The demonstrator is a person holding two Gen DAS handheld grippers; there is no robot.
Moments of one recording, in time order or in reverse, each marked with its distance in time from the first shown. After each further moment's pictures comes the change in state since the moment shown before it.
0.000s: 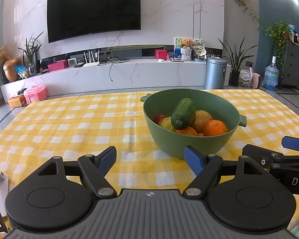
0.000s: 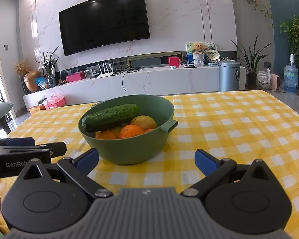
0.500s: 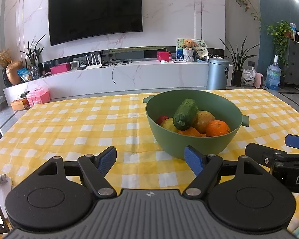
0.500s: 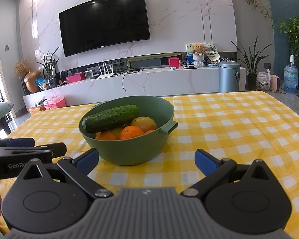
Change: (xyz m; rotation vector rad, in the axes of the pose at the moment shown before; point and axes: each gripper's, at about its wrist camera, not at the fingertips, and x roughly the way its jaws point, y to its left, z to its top) left arm 0.002 0.002 -0.001 0.017 -0.013 0.020; right arm 0.000 0.001 0.001 0.000 -0.004 0.000
